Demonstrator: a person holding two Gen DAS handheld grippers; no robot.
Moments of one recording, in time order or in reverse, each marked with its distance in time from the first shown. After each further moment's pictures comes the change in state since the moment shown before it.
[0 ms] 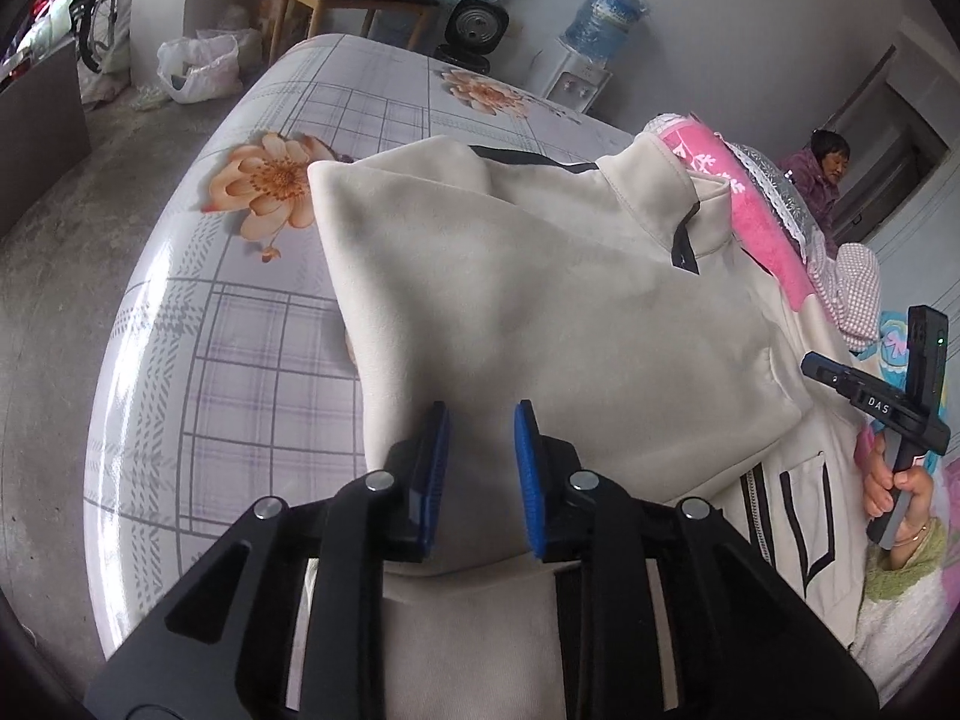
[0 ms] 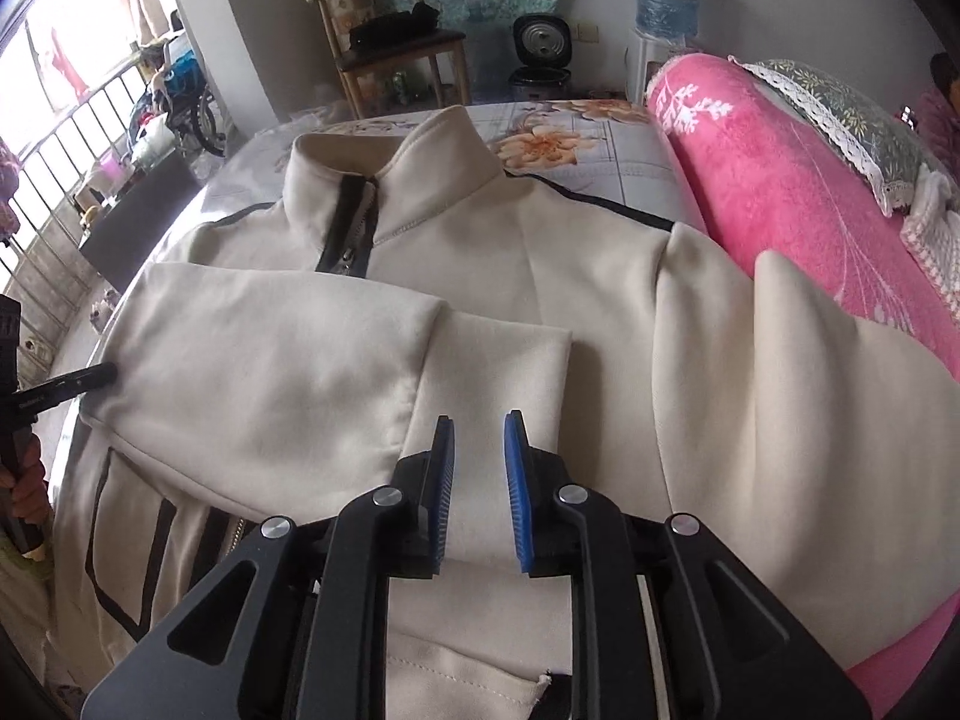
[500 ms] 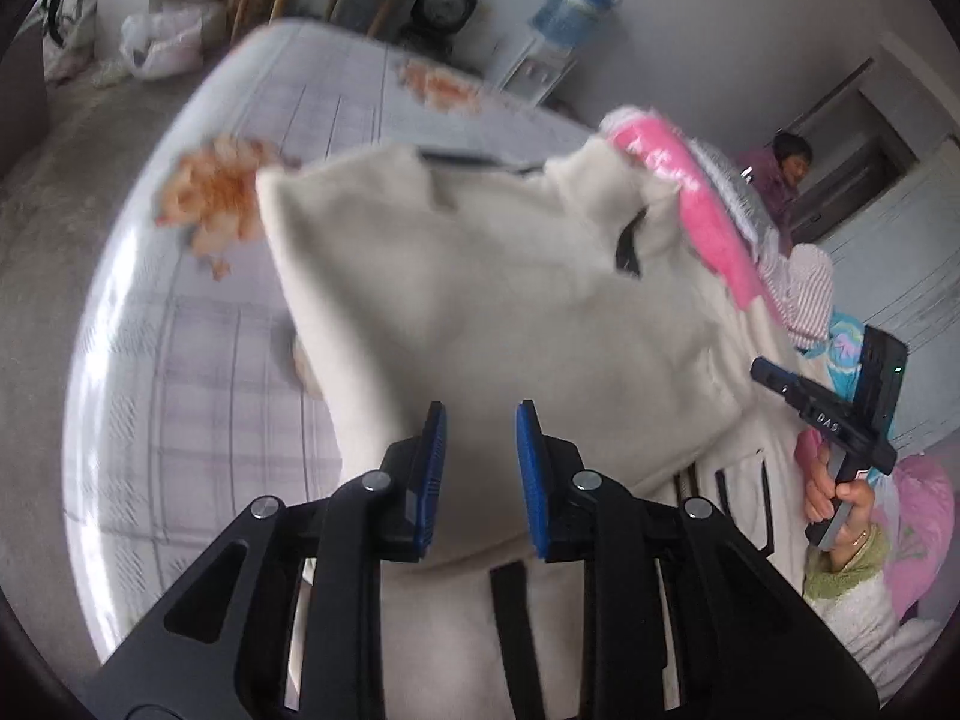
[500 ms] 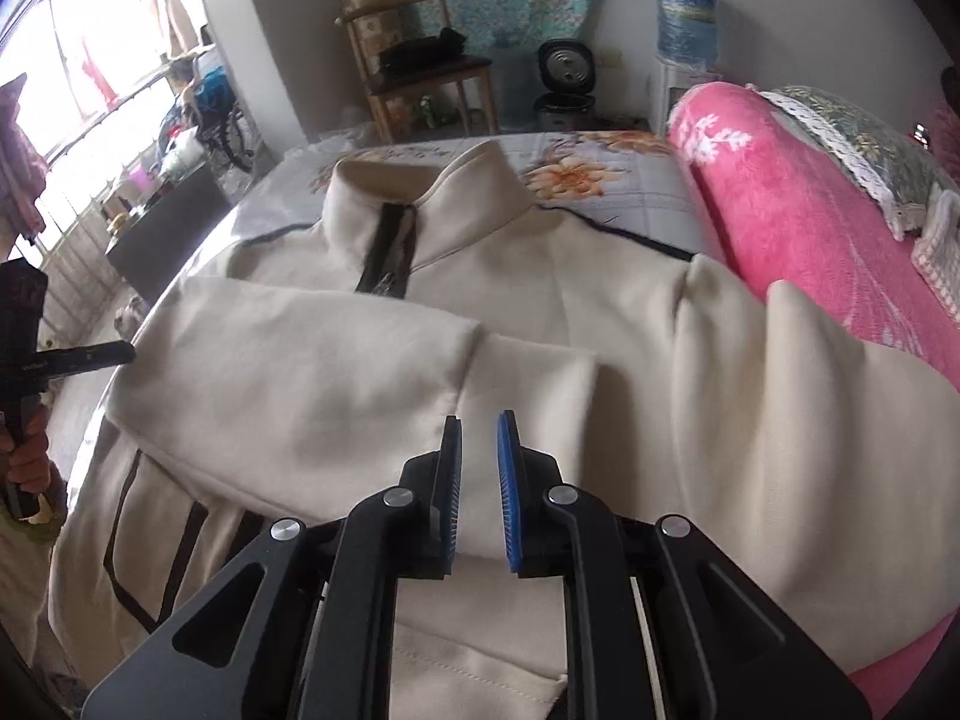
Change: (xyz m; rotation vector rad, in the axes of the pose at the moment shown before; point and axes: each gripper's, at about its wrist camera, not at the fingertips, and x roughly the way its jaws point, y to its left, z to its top) left arm 0.002 0.003 0.011 -0.048 0.117 -0.130; right arm -0.006 0.009 -0.010 -0.048 -0.017 0.055
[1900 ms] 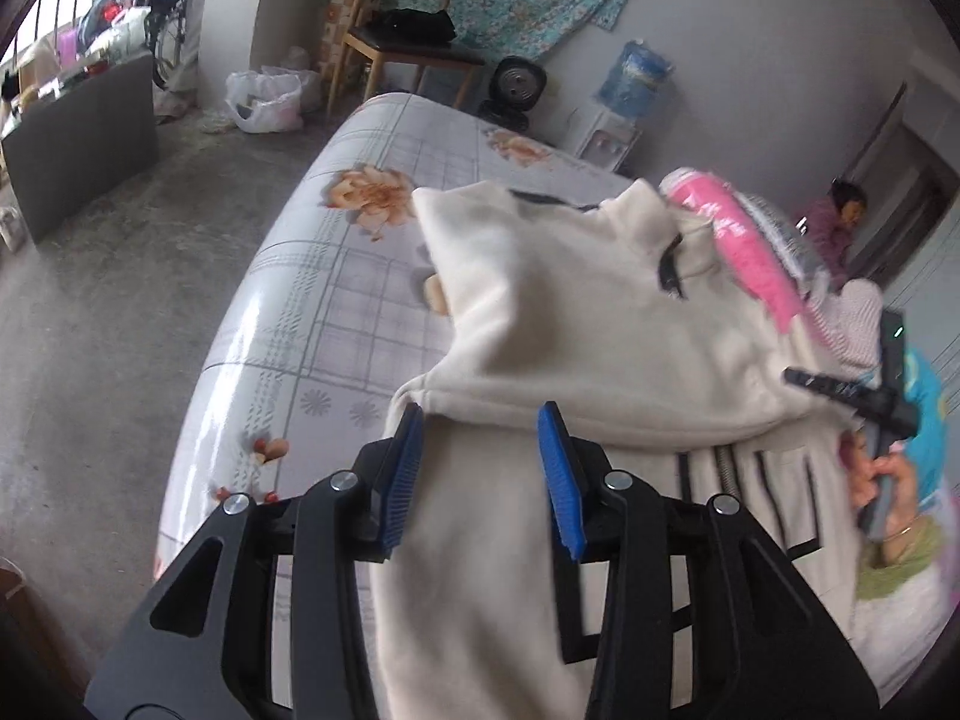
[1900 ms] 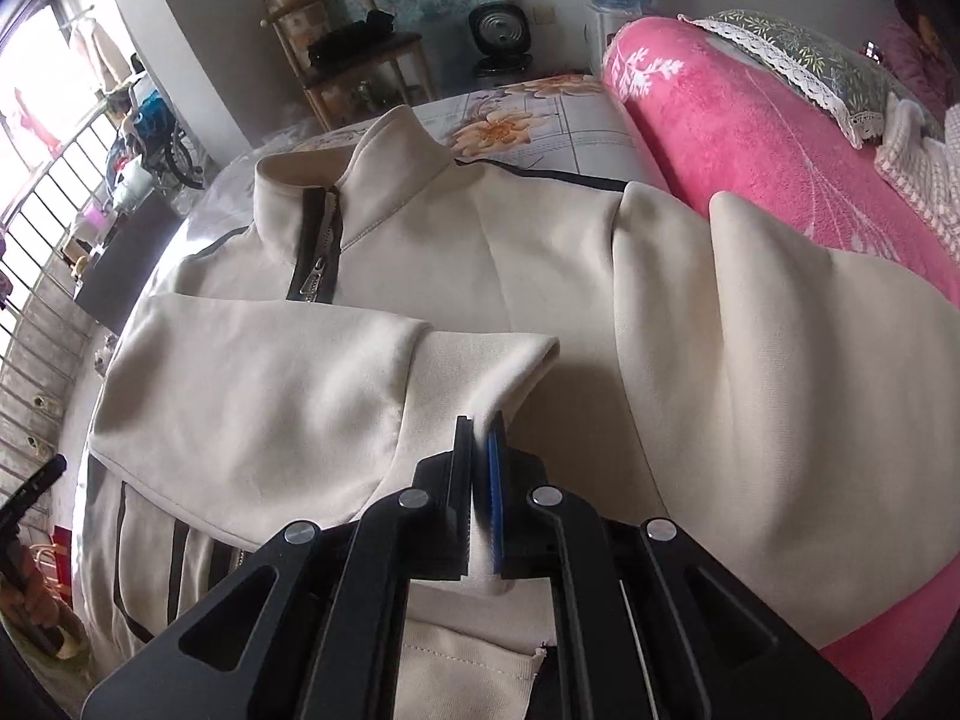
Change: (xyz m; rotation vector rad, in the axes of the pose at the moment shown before) left arm -0.093 -0.006 -0.072 -0.048 -0.267 0.151; right arm 0.003 -0.042 -0.003 0.214 0.039 -0.031
